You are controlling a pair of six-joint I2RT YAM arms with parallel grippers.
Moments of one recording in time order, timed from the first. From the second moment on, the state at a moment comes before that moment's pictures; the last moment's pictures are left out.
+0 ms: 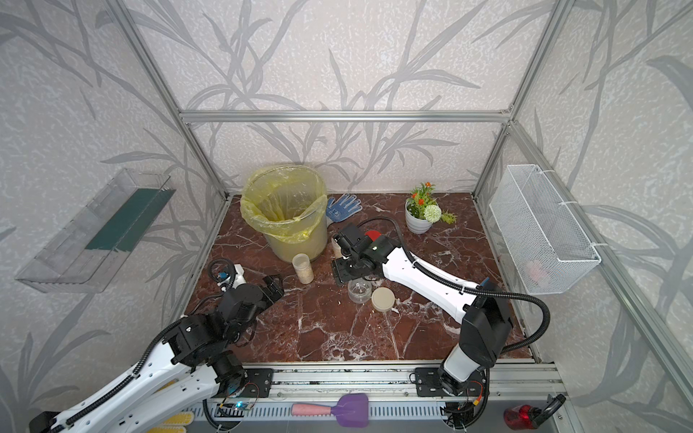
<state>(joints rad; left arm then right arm) -0.79 0.62 0.64 -0.75 -0.56 -1.15 0.85 1.61 1.41 -0.81 -0.07 0.42</state>
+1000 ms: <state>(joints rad) -0.79 0.29 0.53 -0.82 -0.71 -1.05 0.99 2.10 1.76 -0.53 0.06 0.22</state>
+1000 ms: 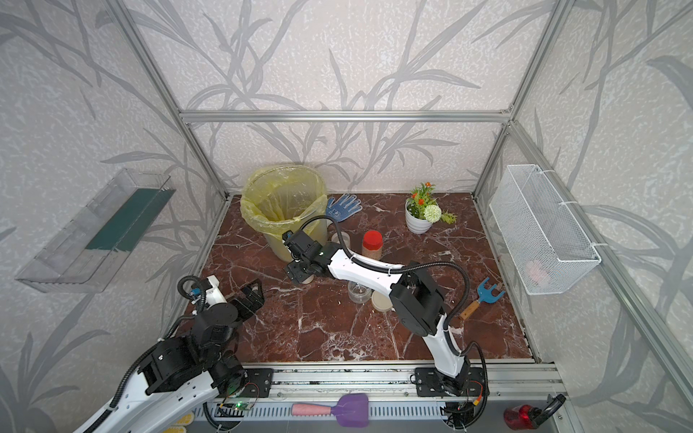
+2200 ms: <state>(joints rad) -0.79 0.41 0.51 -0.59 -0.56 -0.72 0.98 2.02 1.70 -0.65 0.07 0.31</state>
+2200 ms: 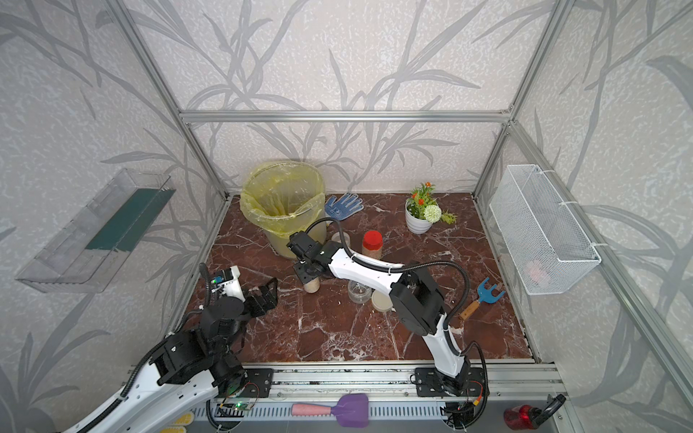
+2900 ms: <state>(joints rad) -0.79 0.83 0.64 -0.23 0.06 -0.23 0.82 1.50 1.48 -0.83 -0.13 0.45</state>
